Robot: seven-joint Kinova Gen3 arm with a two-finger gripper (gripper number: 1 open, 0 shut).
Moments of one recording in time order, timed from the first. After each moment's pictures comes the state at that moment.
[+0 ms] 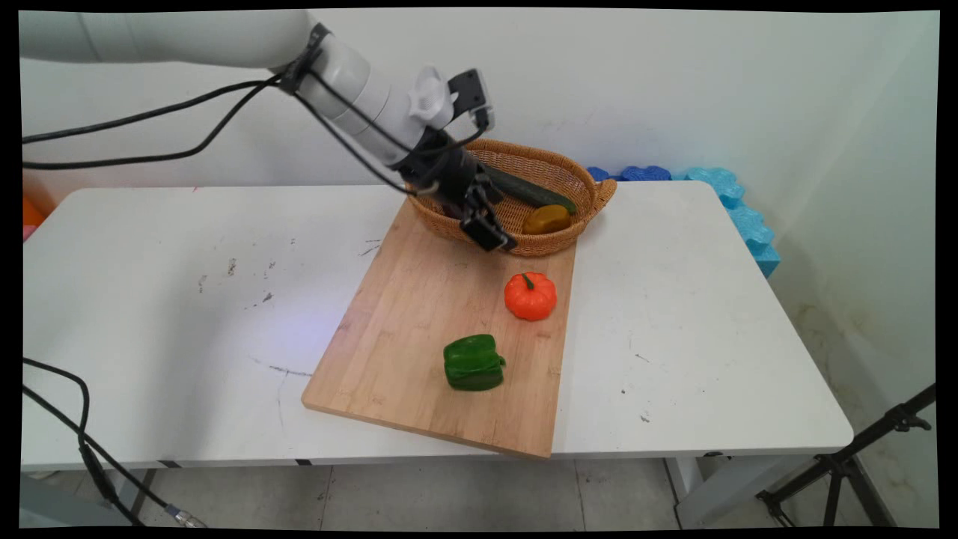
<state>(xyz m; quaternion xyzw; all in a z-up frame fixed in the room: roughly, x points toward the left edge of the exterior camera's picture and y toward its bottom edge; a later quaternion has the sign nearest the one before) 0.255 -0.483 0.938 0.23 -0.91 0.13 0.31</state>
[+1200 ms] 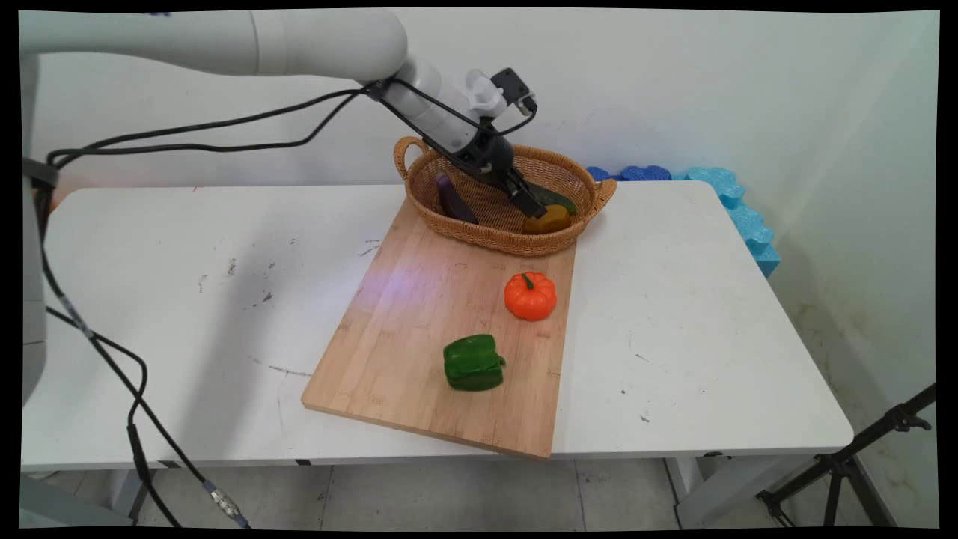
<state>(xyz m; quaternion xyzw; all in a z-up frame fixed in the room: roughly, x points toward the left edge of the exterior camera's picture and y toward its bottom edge) 0.233 -0.597 0.879 0.33 -0.89 0.14 0.30</state>
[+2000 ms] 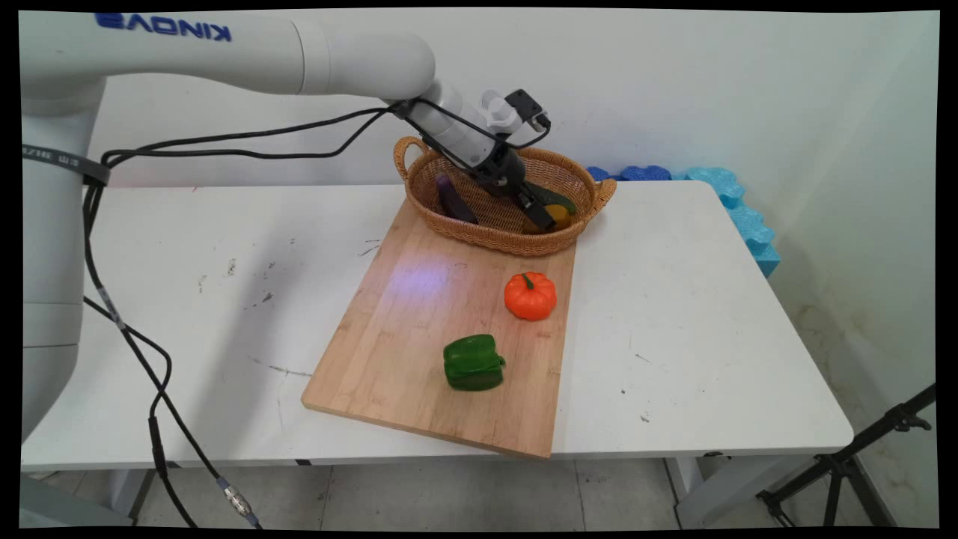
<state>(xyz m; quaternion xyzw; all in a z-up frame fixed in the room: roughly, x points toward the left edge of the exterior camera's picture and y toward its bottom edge) 0.218 -0.621 0.846 0.35 -0.88 0.12 0.29</state>
